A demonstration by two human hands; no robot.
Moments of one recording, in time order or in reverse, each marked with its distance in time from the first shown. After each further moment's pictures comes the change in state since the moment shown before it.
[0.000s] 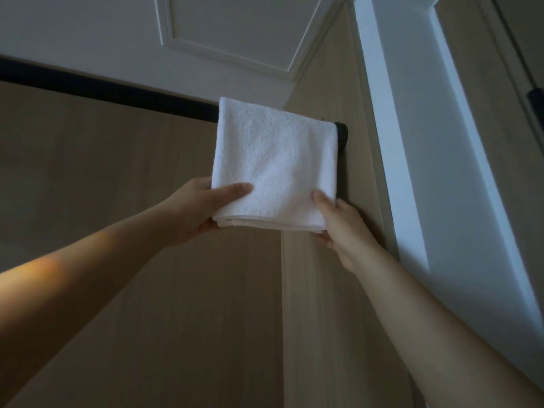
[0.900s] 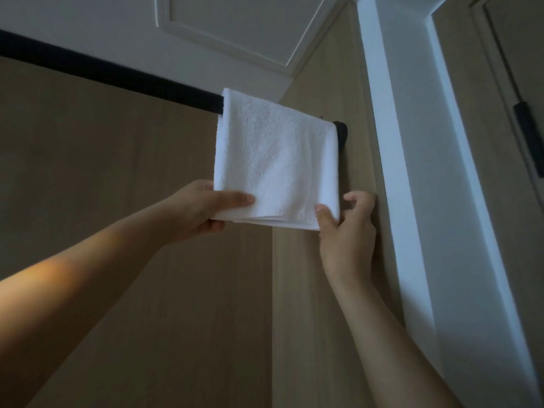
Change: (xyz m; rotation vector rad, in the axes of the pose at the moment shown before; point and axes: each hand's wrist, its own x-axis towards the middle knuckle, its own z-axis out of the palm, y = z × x) left_hand 0.006 -0.017 -0.011 0.033 -0.107 -0.043; right_hand -0.031 0.017 0.015 -0.335 0.502 -0.411
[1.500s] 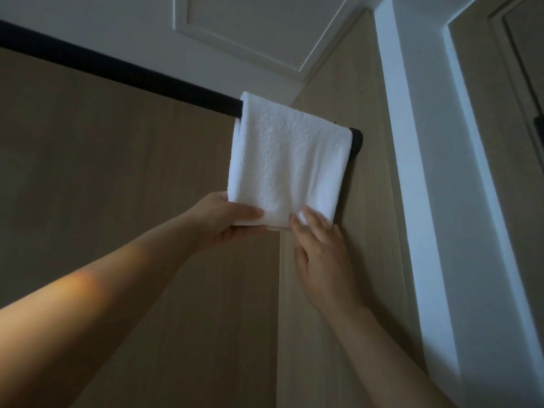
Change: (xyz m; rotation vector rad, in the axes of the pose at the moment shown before) left_hand 0.009 -0.014 0.009 -0.363 -0.001 0.003; right_hand -0.022 0.019 0.016 -0.563 -0.466 -0.514
